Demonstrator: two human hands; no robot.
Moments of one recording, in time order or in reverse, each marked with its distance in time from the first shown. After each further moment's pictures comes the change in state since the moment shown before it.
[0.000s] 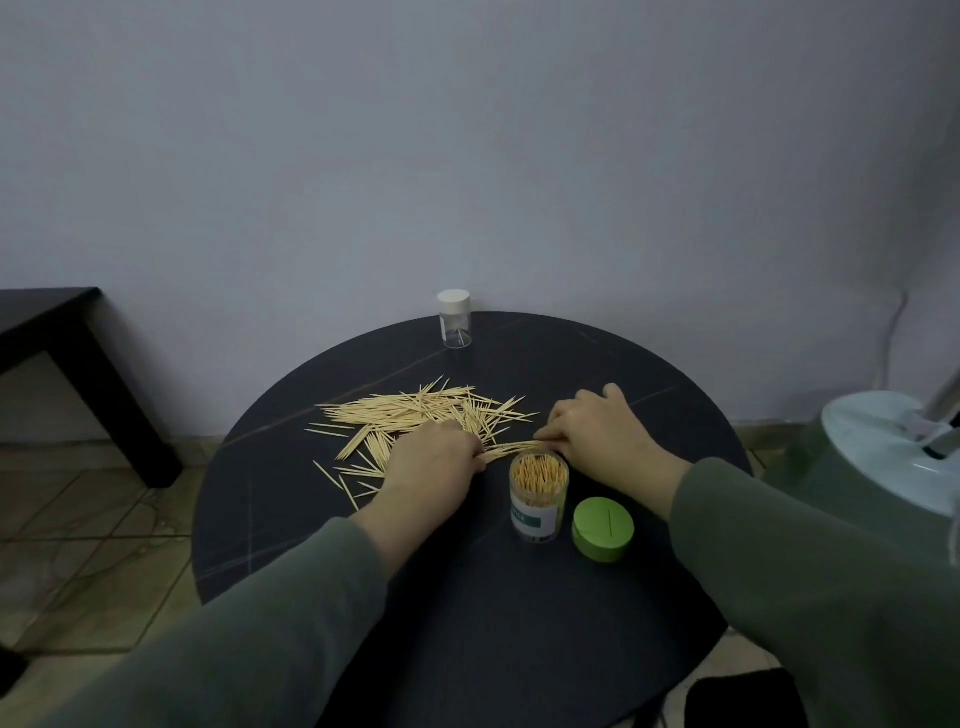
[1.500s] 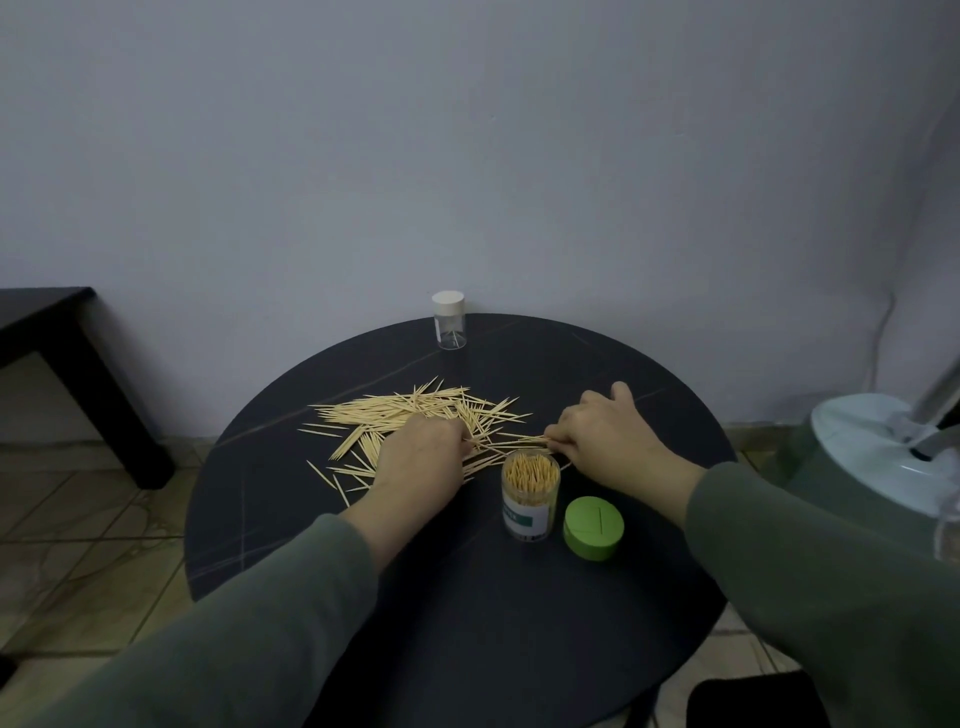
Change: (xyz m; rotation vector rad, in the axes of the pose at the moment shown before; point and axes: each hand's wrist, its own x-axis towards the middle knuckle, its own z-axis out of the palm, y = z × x) left_hand 0.001 0.000 0.000 -0.074 0.084 -0.129; right_hand -0.018 0.006 -0.008 -0.028 0.017 -0.011
